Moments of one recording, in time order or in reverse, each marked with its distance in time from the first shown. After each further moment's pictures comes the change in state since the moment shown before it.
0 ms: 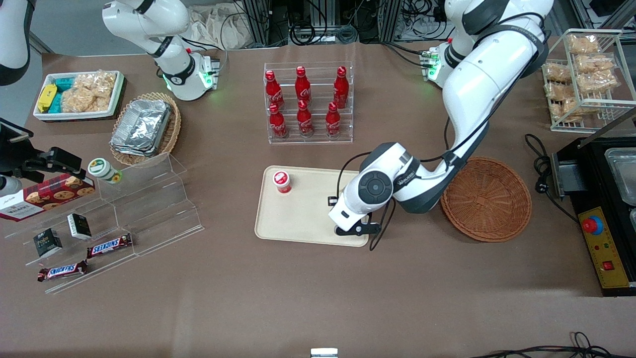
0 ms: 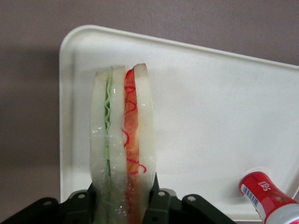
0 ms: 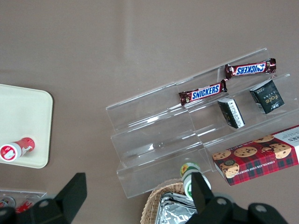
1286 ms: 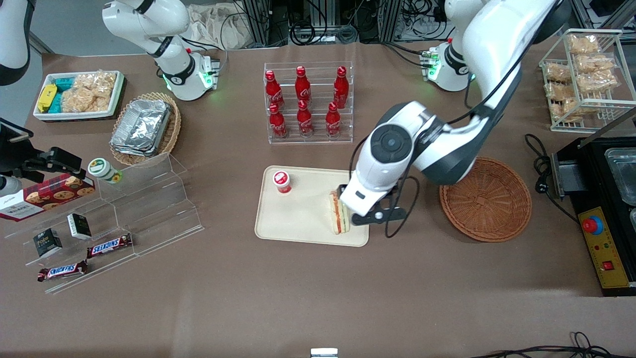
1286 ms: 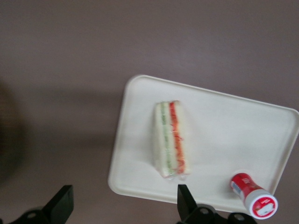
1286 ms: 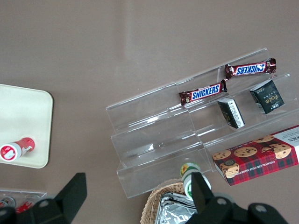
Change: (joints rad) arm 0.009 -0.318 0.062 -0.001 0.009 -0.195 -0.024
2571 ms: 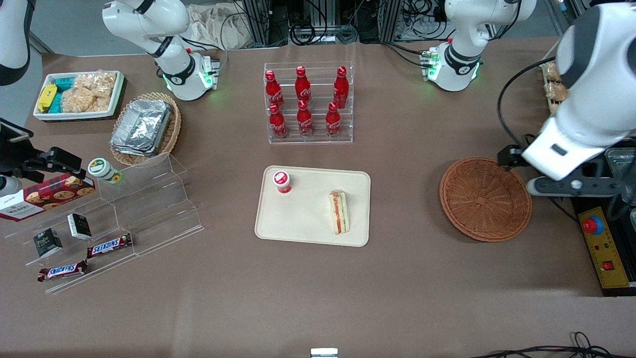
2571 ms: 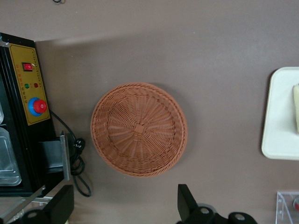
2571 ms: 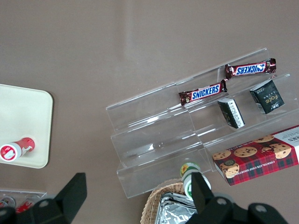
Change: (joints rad) arm 0.005 -0.425 0.564 -0.061 -0.198 -0.294 0.804
